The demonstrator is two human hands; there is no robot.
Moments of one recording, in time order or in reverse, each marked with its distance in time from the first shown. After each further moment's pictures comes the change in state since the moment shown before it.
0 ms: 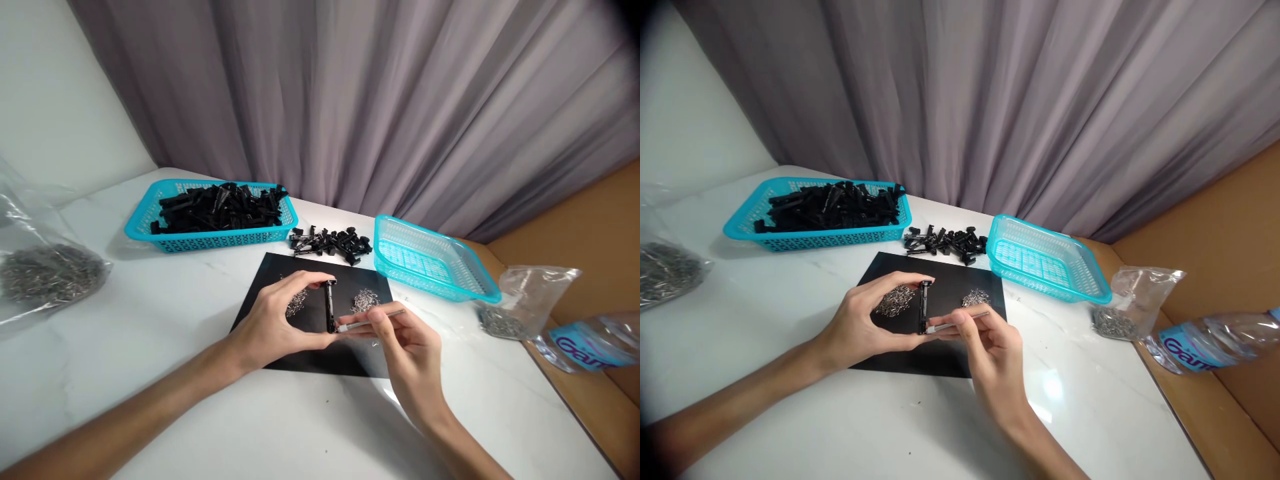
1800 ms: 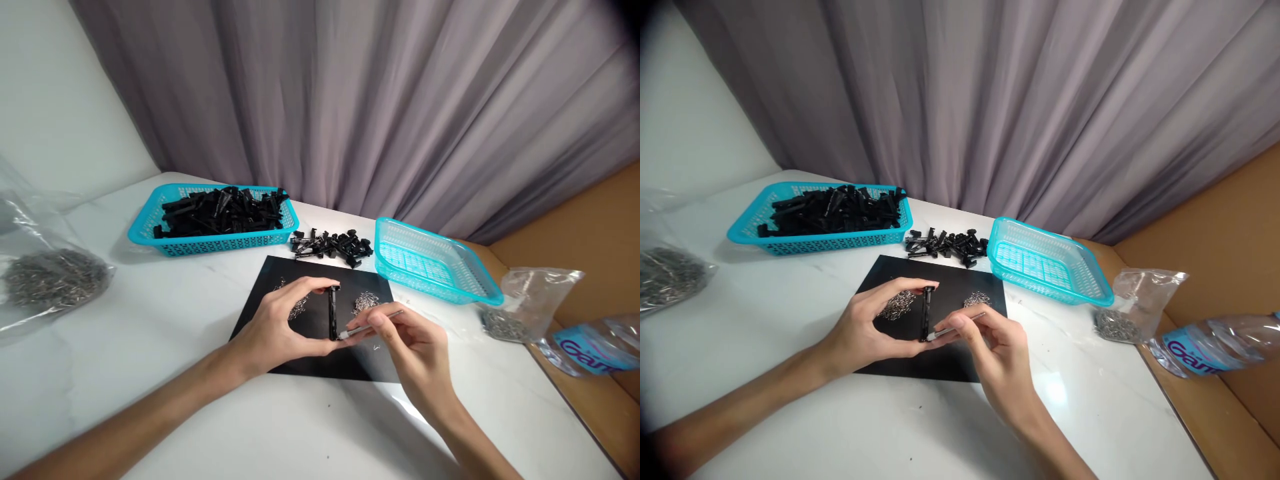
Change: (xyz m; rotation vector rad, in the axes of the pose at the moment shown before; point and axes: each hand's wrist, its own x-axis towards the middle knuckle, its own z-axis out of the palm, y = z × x) left_hand -0.002 -0.004 0.004 -0.029 0.006 0.054; right_hand 0.010 -0.007 -0.008 -0.083 -0.102 -0.053
